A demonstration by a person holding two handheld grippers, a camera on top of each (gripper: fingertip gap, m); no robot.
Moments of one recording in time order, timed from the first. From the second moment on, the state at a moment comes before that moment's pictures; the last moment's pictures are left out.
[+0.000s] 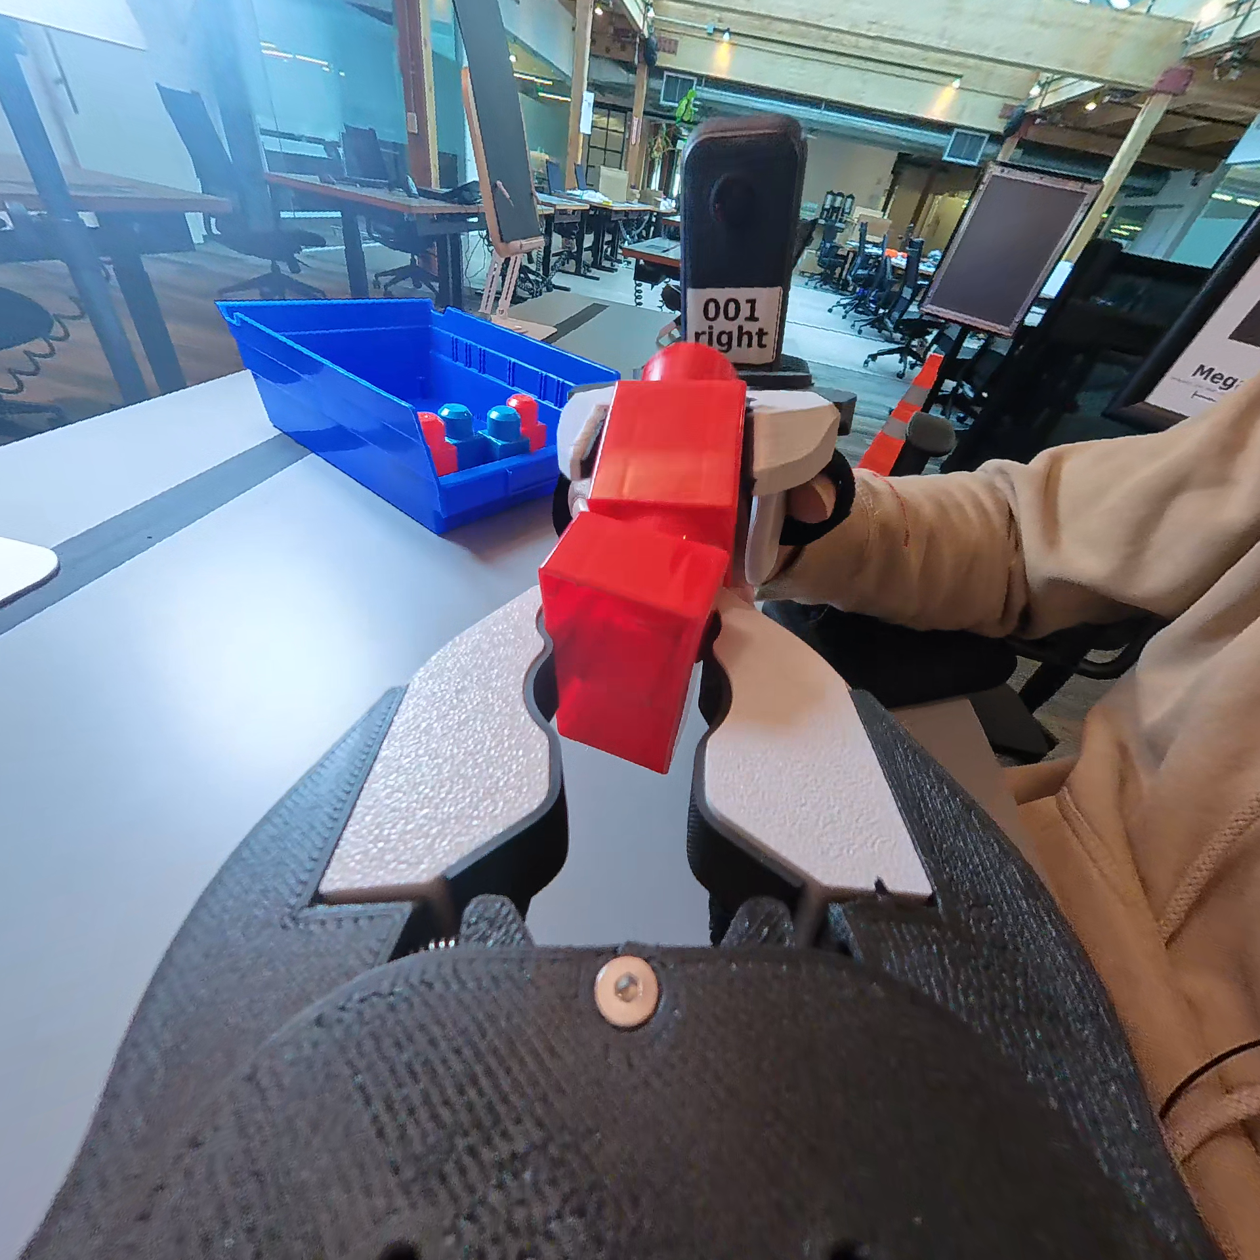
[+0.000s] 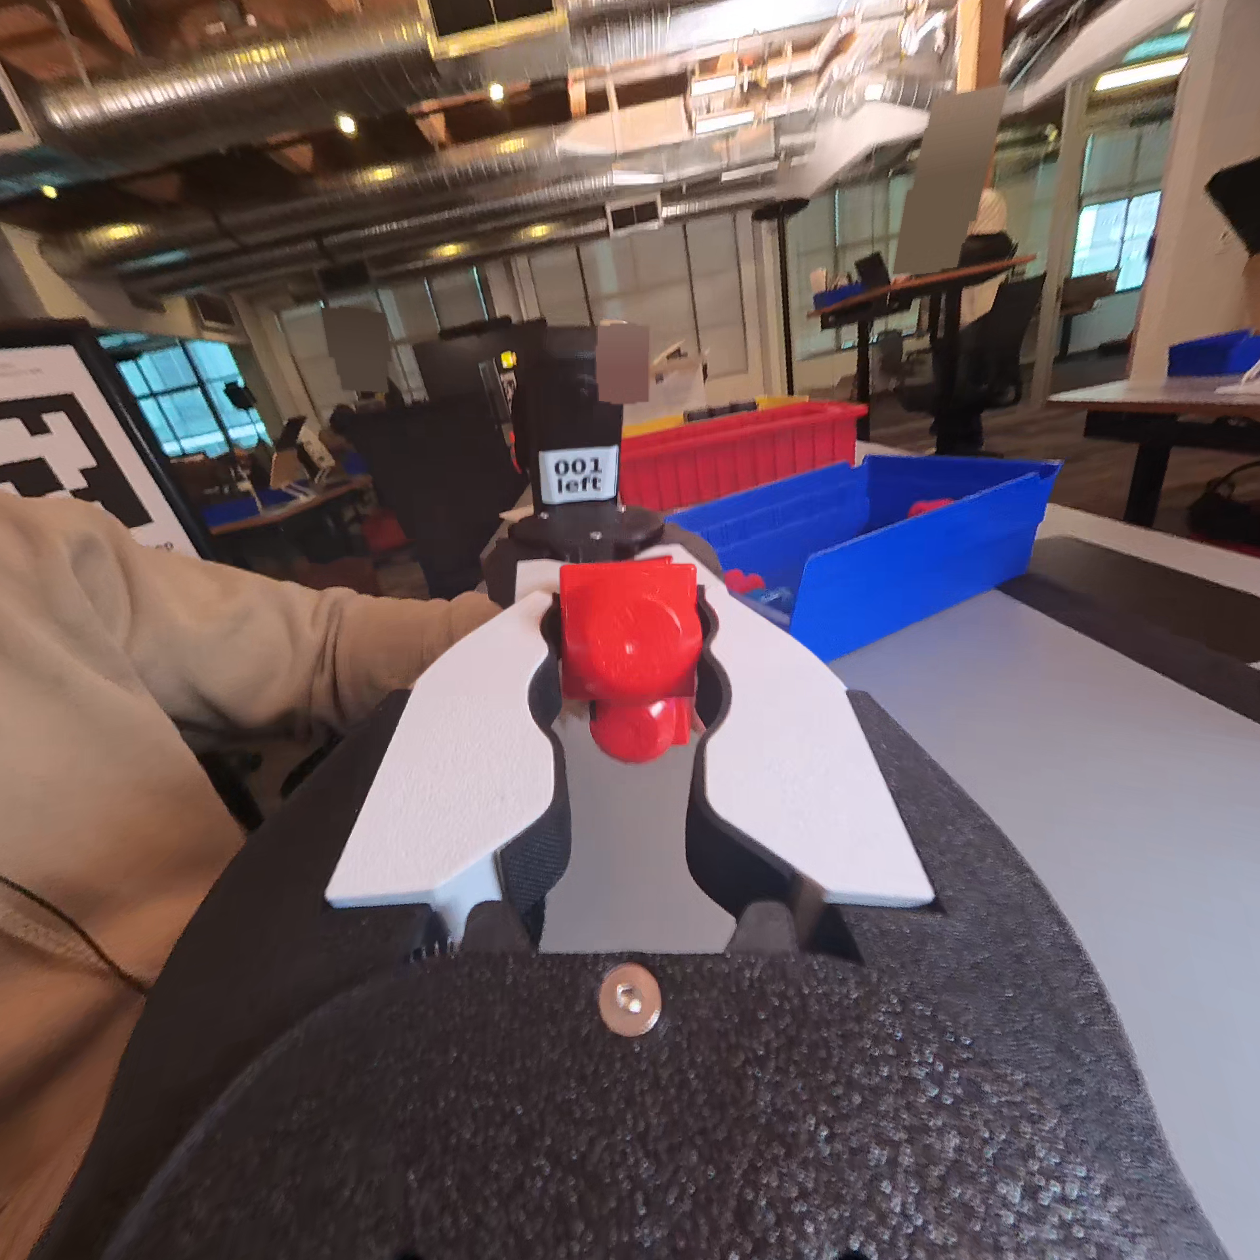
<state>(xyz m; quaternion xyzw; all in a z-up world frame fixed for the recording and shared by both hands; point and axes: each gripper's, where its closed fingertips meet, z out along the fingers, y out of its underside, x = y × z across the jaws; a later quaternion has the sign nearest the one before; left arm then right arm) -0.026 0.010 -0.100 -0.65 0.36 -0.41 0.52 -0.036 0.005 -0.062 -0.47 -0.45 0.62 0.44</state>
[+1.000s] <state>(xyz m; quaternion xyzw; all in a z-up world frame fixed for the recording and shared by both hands) -0.030 0.015 -0.130 -0.70 0.42 -0.31 0.50 -0.035 0.006 -0.100 -0.52 -0.52 0.54 0.41</state>
